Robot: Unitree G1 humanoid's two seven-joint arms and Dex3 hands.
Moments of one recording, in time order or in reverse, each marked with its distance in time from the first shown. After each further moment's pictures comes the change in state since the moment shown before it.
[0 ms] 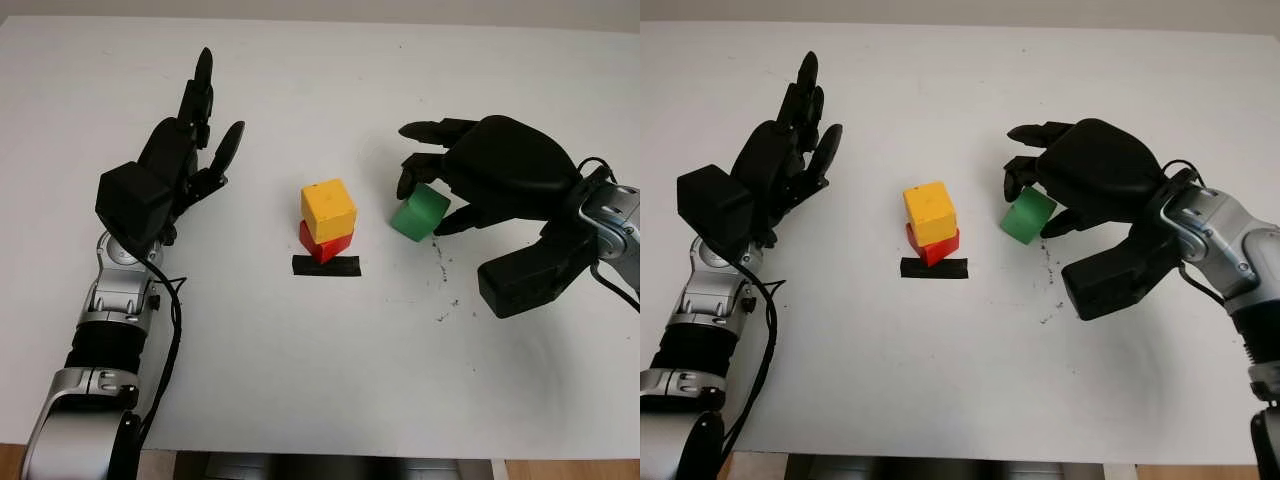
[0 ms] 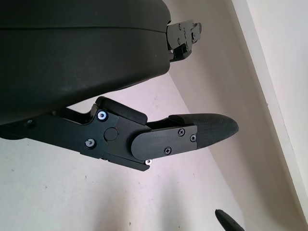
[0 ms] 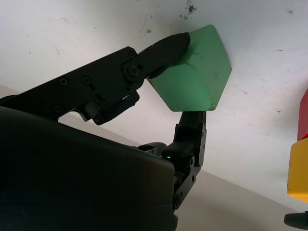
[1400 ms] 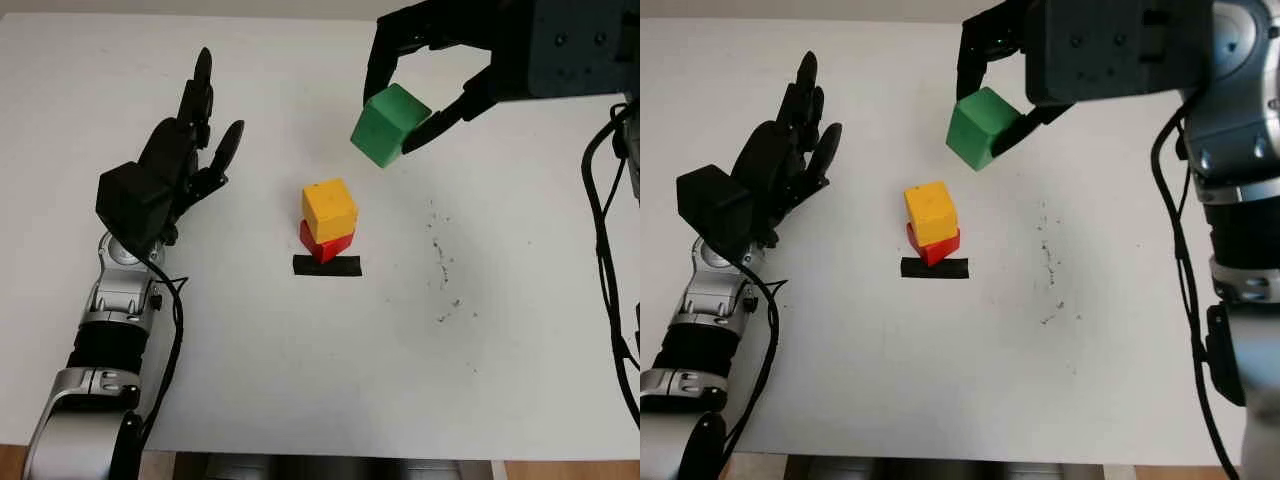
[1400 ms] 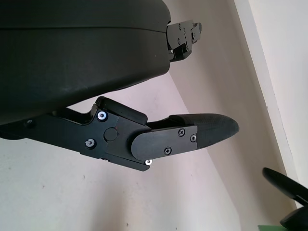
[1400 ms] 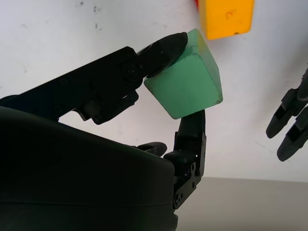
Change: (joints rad) left arm 0.000 -0.010 0.000 0.002 -0.015 0.002 0.013; right arm -0.452 0.166 -0.015 -0.227 0.453 0.825 0.816
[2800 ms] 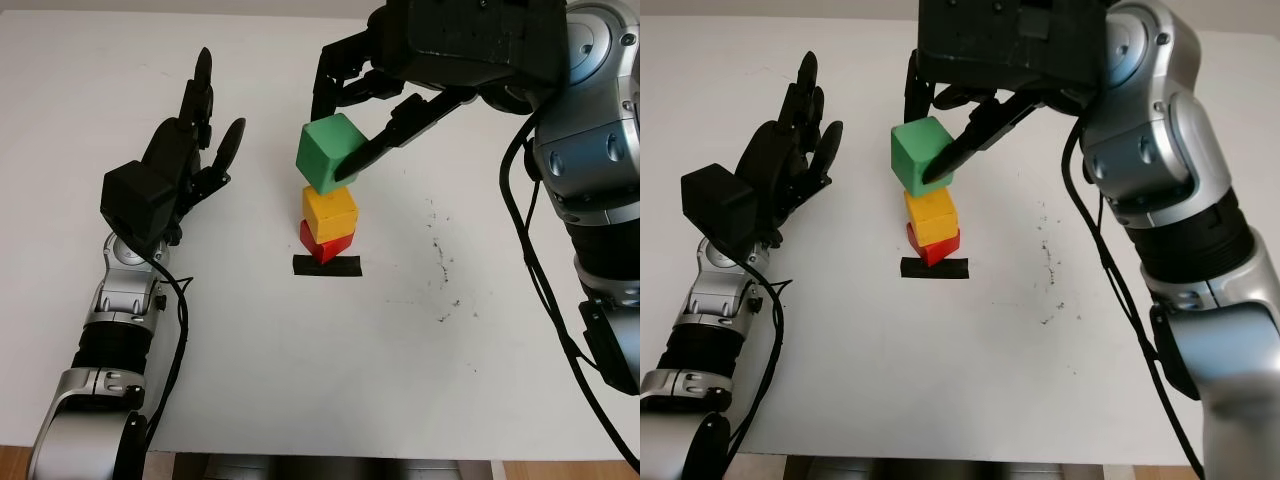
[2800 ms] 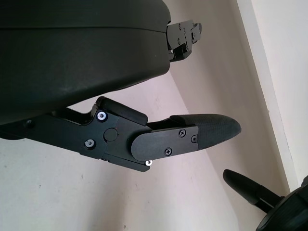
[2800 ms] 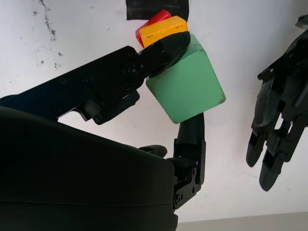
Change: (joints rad) left arm 0.000 -0.013 0.000 -0.009 0.006 0.015 0.024; right arm -0.007 0.117 0.117 -0.179 -0.012 0.437 0.054
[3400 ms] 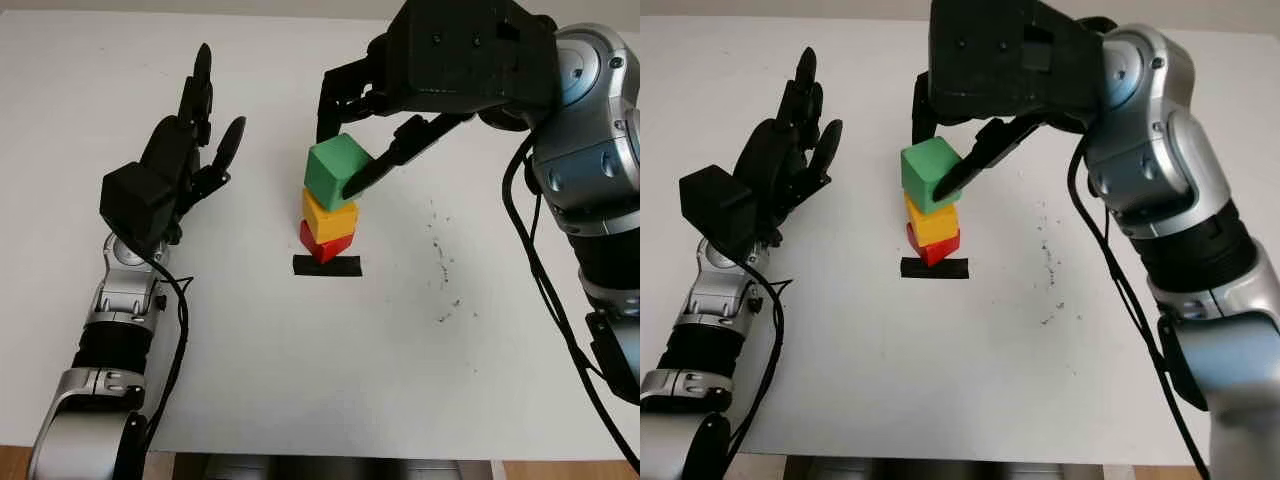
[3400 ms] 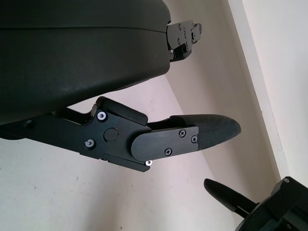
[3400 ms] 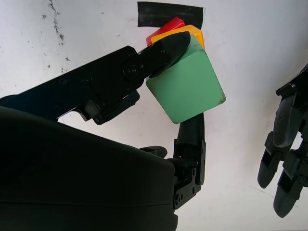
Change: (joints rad) left arm 0.000 -0.002 -0.001 0.003 0.002 -0.032 0.006; right arm 0.051 -0.025 0.013 0.009 0.006 -0.069 -0.007
